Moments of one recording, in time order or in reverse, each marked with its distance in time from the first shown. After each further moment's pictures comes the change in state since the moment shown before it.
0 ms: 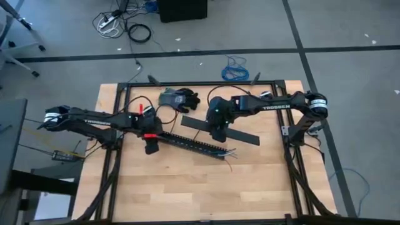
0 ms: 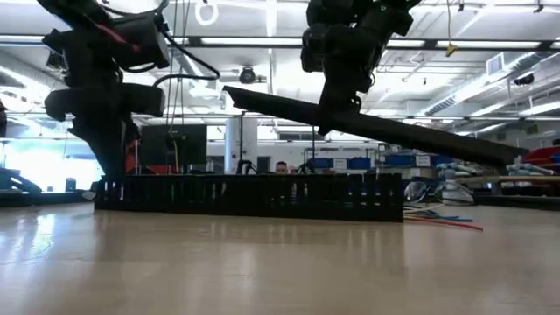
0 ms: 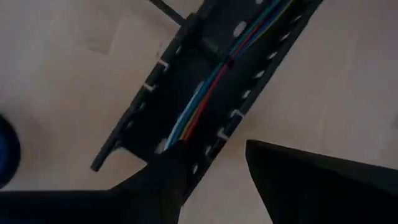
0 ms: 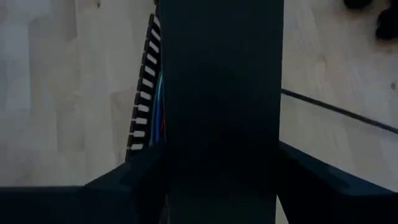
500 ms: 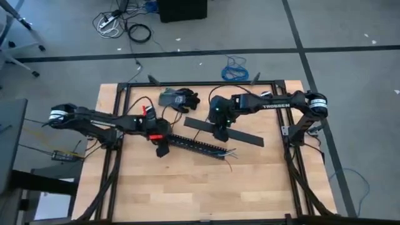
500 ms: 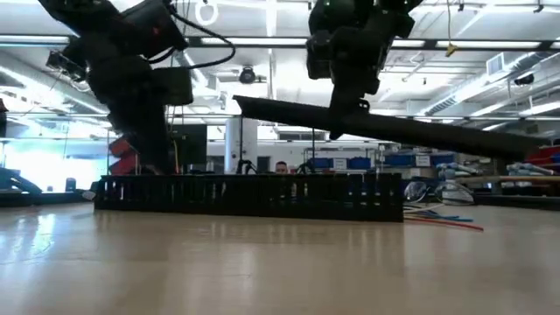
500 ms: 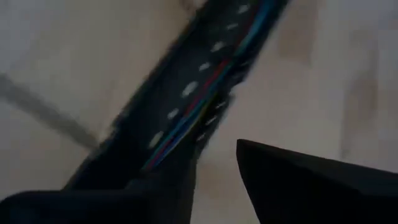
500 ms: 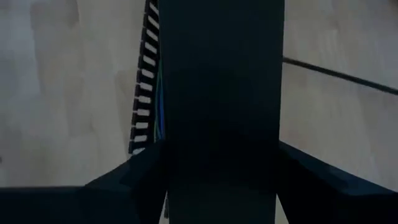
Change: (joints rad) left arm -0.065 0.111 0.007 0.377 0.122 -0.071; right arm -0.023 0.000 0.000 -0.083 -0.063 0.018
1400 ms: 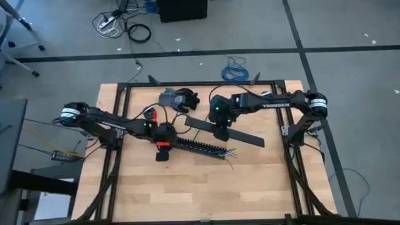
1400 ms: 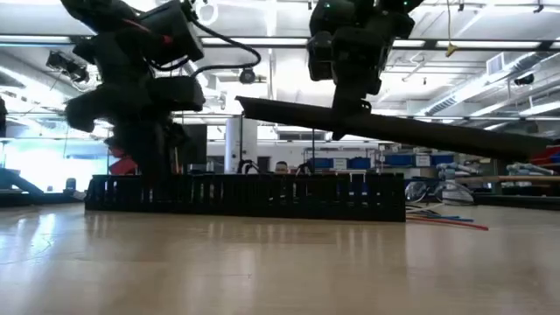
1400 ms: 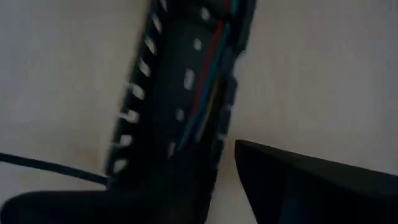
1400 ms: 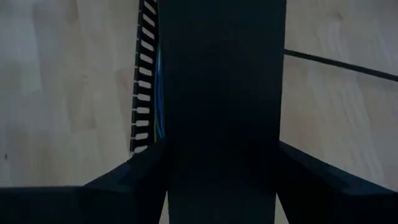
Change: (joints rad) left arm -0.063 0.164 0.112 -0.097 -0.121 0.242; right arm -0.012 0.000 0.000 -0.012 -0.018 0.001
